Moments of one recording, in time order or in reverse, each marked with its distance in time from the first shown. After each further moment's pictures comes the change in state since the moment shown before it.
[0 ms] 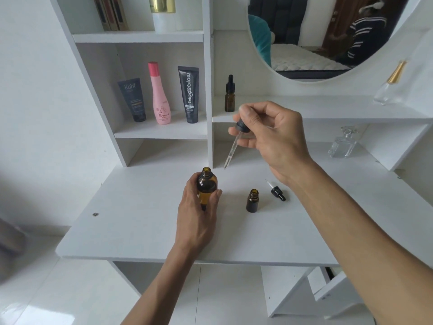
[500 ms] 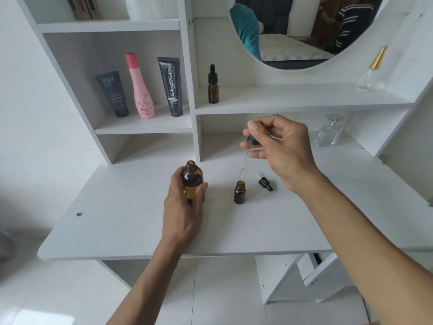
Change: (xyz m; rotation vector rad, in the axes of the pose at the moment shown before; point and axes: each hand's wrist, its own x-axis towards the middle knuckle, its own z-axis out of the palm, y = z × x) left_hand -0.001 0.007 -0.001 0.024 0.006 -0.030; right_hand -0.017 0.028 -0.046 -0.128 0.092 0.062
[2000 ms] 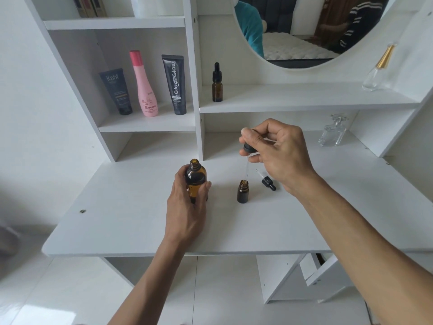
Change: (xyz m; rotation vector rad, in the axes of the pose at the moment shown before) left_hand 0.000 -0.001 0.000 0.005 -0.009 -0.003; right_hand -0.004 0.001 0.008 -0.114 -0.060 -0.019
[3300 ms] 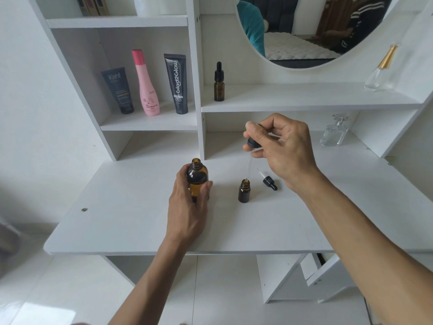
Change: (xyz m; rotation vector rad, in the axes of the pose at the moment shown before) left_hand 0.001 -0.003 0.001 -0.004 0.006 0.005; right_hand 0.002 -0.004 0.000 0.008 0.043 -0.050
